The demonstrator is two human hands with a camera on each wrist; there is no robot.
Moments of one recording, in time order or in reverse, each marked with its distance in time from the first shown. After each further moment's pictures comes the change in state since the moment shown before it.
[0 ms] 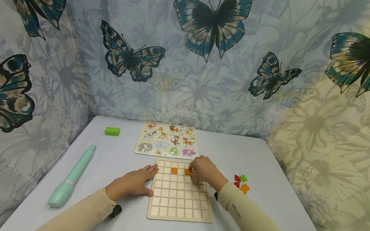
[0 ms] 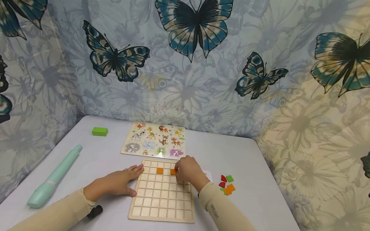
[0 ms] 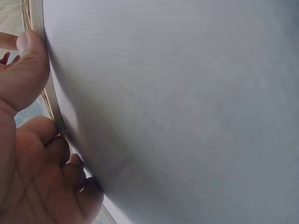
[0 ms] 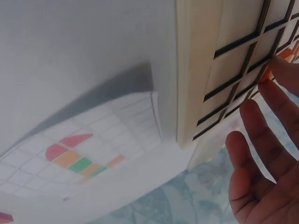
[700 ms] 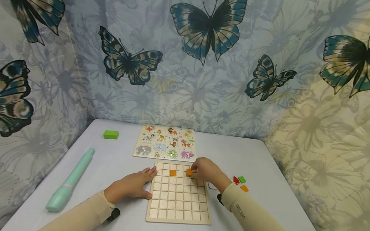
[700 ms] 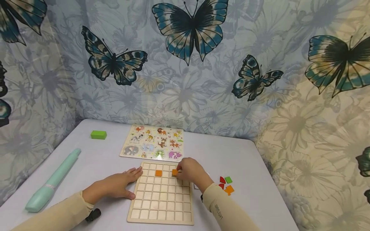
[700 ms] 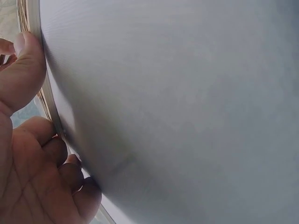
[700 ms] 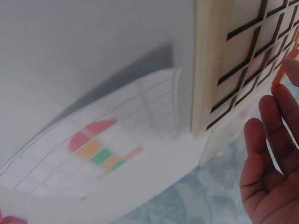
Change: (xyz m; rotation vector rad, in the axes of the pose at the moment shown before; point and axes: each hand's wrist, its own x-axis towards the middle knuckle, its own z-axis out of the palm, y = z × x) left_hand 0.001 -0.002 0.002 0.021 -0.009 0.014; right_hand -0.007 0.011 -0.011 0.174 -0.063 0.126
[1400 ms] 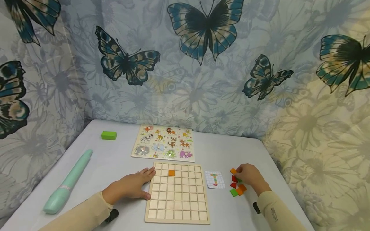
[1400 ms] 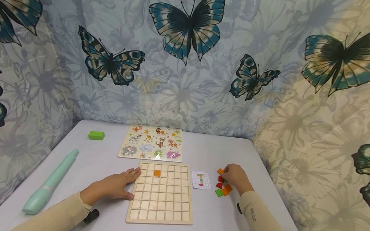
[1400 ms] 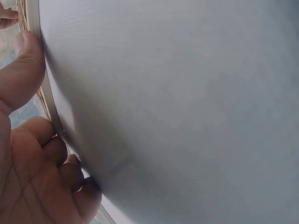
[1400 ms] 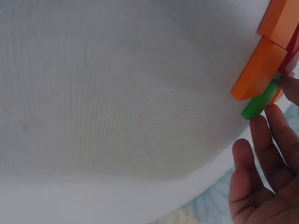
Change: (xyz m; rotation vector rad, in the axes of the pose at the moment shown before) left_hand -0.001 -0.001 0.001 -0.021 -0.001 0.004; right_hand -0.089 0.151 -0.014 0.121 0.088 0.477
